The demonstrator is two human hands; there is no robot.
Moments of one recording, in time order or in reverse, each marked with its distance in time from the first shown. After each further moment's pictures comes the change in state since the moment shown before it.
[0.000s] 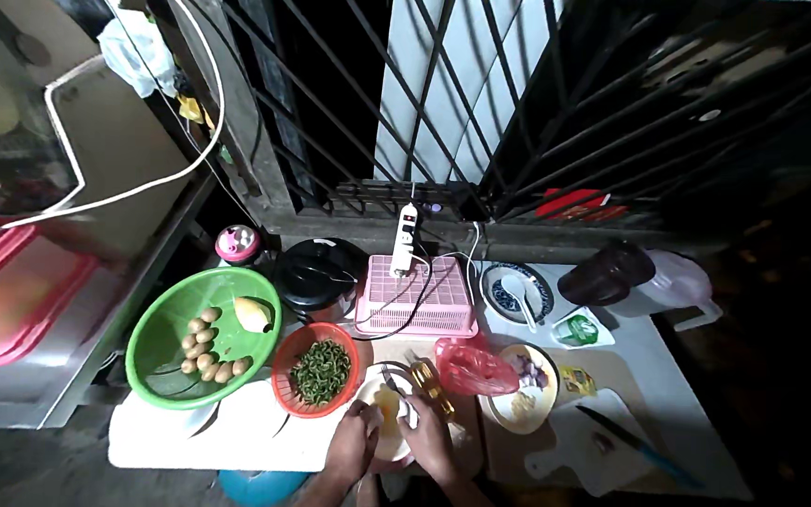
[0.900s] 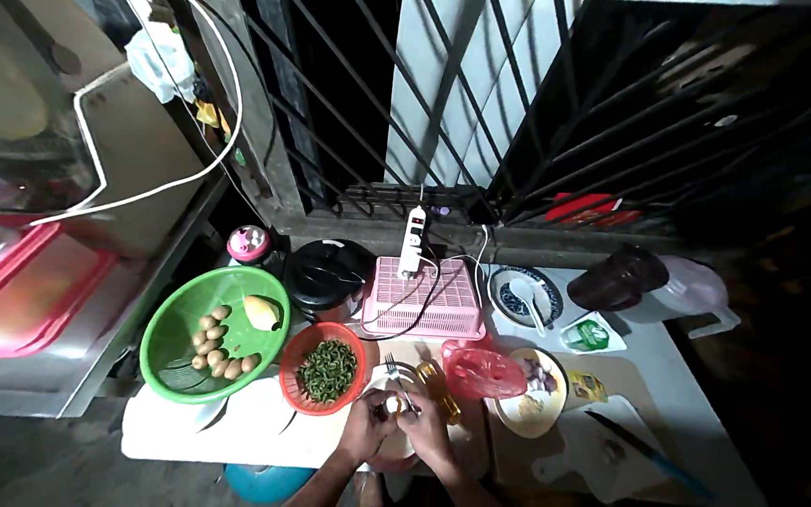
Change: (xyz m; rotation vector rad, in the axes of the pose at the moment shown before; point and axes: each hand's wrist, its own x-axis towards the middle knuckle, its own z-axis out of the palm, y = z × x) left_hand 0.027 -0.010 0.010 -0.500 0.104 0.145; right_hand 0.008 -0.015 0.009 0.268 0.026 0.069
